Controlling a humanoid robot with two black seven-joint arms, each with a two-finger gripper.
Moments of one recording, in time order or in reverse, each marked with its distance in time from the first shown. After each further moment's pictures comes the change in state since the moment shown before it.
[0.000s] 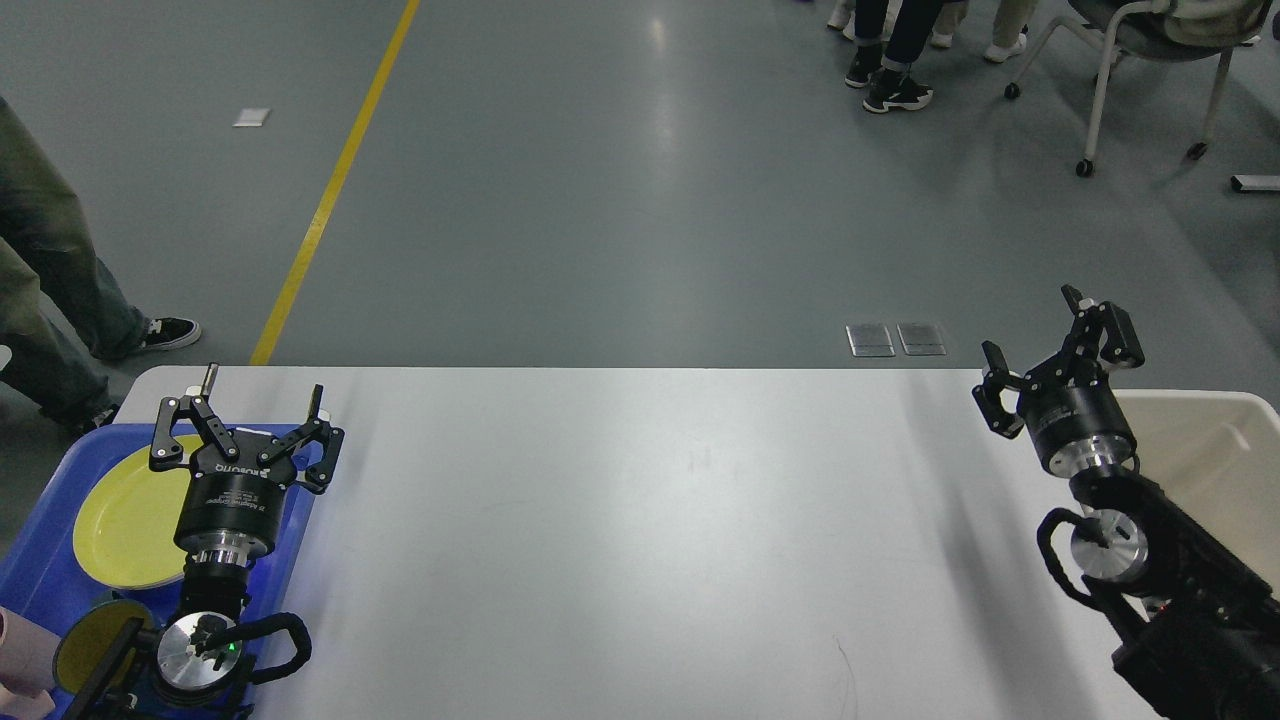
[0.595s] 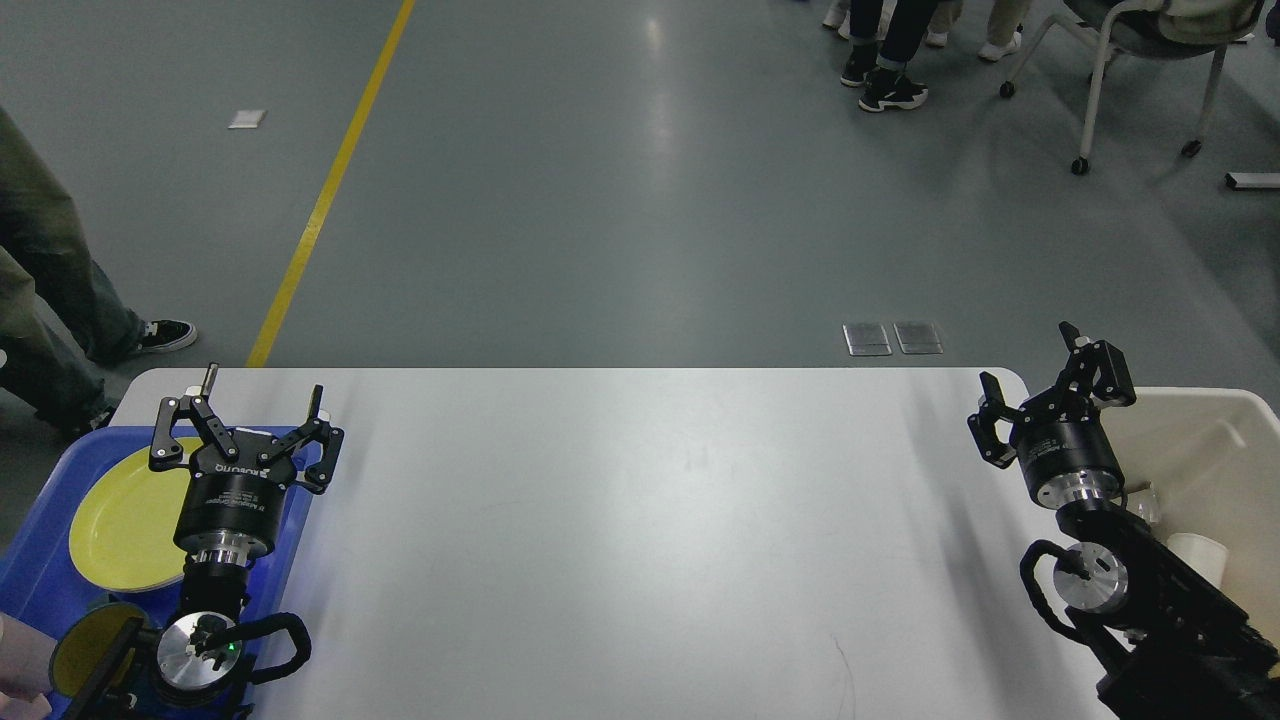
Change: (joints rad) left arm 0.000 0.001 0.000 0.000 0.000 0.000 0.000; right arm -0.026 0.026 -0.011 -0.025 0.007 0.002 0.052
